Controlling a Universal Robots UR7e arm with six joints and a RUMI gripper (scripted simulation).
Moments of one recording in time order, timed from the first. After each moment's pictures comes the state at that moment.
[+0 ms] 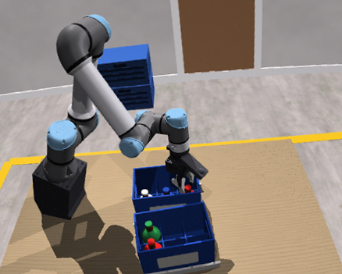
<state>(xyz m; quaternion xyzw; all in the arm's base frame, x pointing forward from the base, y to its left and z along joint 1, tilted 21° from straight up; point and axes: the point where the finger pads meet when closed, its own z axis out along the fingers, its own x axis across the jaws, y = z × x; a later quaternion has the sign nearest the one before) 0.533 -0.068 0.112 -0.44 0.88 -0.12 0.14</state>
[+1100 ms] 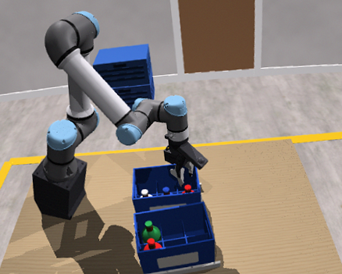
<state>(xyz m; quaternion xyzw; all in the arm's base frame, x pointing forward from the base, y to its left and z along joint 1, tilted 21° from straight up) 0.515 -0.064 0.160 -0.44 0.88 -0.12 0.14</state>
